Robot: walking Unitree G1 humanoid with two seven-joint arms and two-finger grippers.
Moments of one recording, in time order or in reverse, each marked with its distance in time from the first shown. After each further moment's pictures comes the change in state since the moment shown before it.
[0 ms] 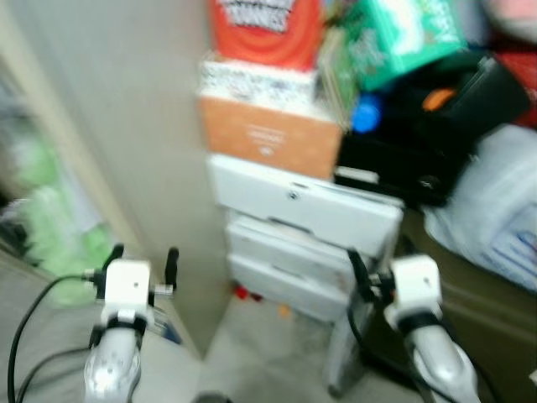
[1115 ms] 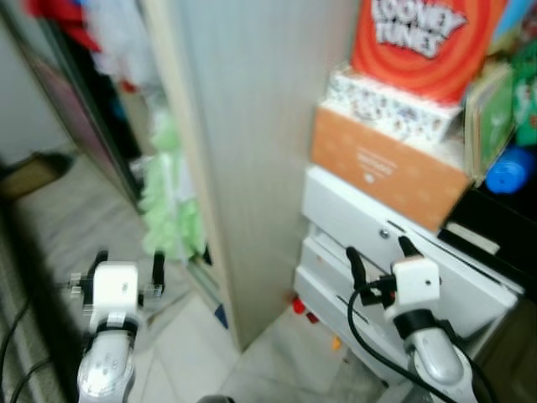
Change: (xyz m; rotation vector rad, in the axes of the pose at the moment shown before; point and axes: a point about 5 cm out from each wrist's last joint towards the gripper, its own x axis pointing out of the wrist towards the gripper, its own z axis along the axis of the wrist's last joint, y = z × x) left arm 0.005 0.007 0.002 -0.004 -0.006 0.076; right arm 0.000 0.004 0.003 0.029 -0.025 0.009
